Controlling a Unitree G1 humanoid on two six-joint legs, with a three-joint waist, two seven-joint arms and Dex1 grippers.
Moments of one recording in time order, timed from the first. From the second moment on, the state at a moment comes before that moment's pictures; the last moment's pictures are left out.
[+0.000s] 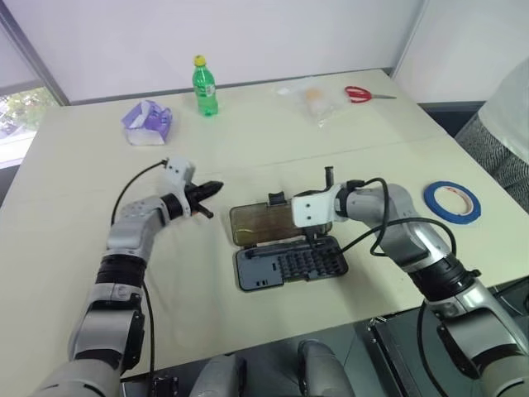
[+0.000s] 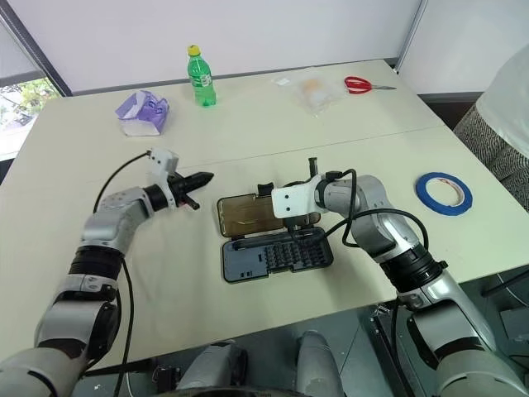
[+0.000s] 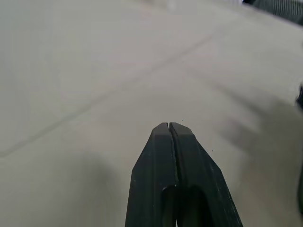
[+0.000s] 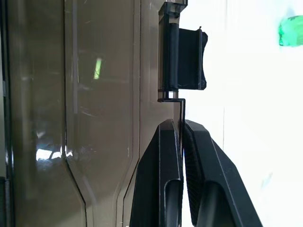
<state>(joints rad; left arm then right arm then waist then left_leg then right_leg) -0.65 0.41 0.02 0.54 -0.30 0.29 -0.84 -0.67 -0.62 0.40 -0.03 -0.54 0.09 0.90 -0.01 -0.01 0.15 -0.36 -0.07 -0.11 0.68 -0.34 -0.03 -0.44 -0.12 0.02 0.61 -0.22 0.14</state>
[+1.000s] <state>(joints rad) -0.61 0.39 -0.04 0.45 -0.32 0.42 -1.11 -0.64 -0.73 0.23 -0.36 -0.37 0.44 1.11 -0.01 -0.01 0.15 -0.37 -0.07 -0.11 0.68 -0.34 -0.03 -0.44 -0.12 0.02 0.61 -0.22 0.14</state>
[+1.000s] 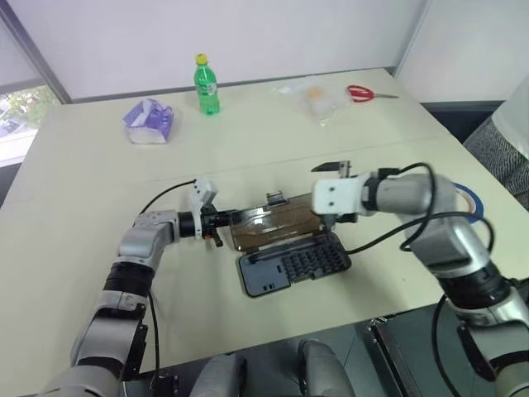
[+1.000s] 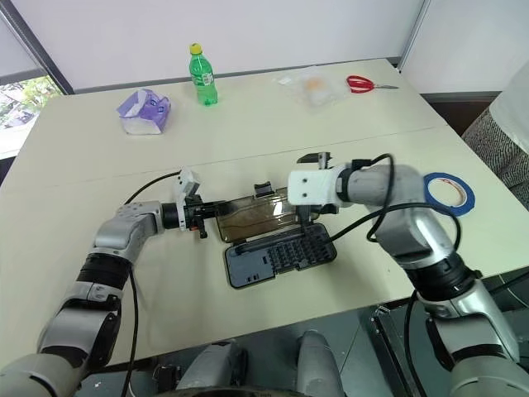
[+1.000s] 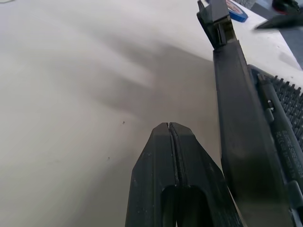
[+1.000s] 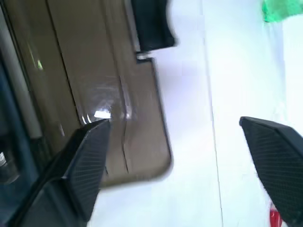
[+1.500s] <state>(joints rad) -0.58 0.57 -0.17 0.15 -0.43 0.62 -1.41 -0.64 -0.79 0.13 -0.46 -0.22 0.68 1.06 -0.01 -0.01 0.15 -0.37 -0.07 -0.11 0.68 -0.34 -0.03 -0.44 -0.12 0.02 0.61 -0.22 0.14</state>
